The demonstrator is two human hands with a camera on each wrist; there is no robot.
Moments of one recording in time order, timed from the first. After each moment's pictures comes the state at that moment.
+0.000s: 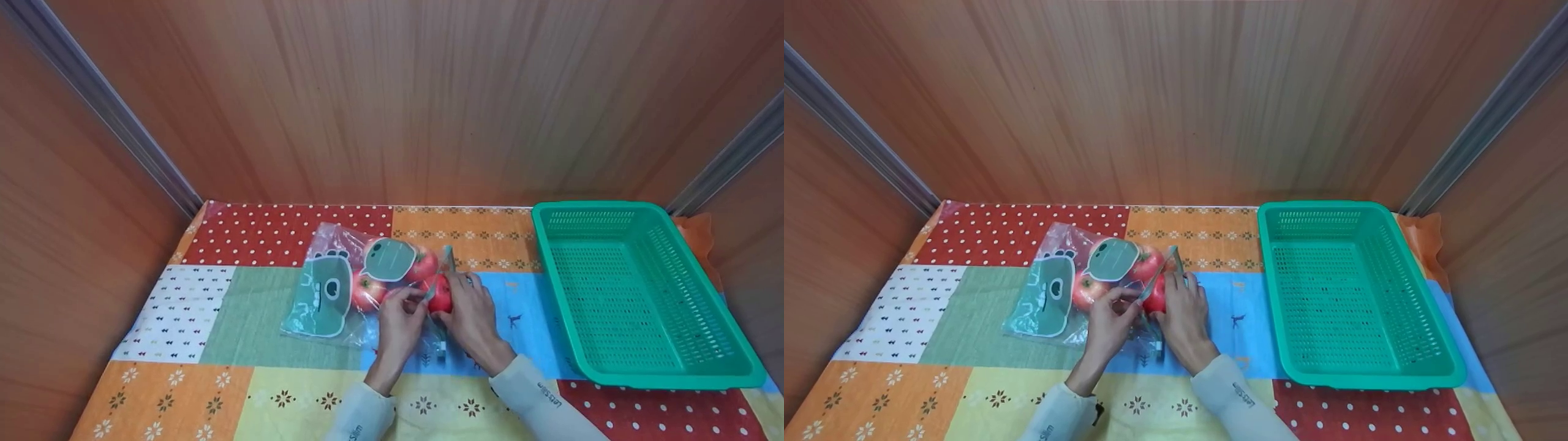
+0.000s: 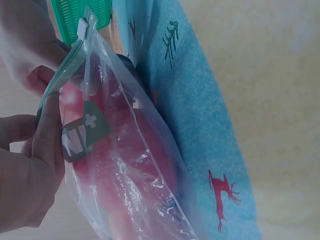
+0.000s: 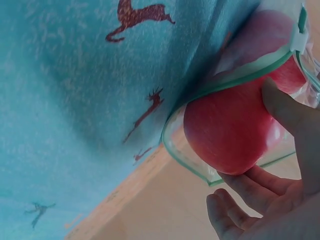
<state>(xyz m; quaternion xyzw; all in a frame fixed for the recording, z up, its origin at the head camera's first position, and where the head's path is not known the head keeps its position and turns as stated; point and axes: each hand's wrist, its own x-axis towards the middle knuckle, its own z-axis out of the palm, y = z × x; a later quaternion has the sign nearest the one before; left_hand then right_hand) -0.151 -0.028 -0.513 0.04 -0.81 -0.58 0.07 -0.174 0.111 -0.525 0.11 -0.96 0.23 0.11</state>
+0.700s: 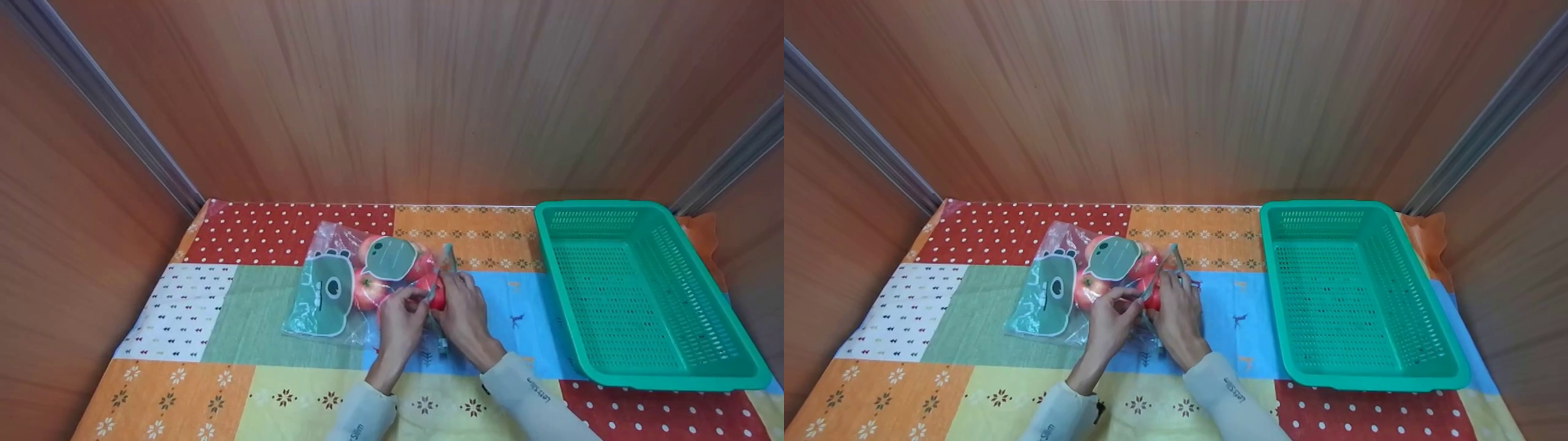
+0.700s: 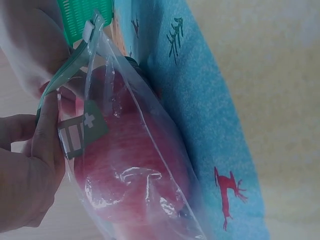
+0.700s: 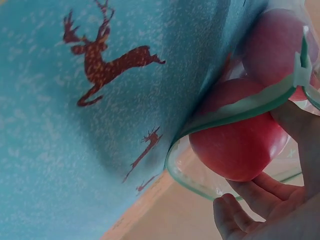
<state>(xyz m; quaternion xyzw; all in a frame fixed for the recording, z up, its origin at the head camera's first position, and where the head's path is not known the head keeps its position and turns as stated) -0.150 -0.027 -0.508 0.05 -0.83 -0.56 0.07 -0.181 0.098 -0.535 0.11 -0.95 0.27 0.12</state>
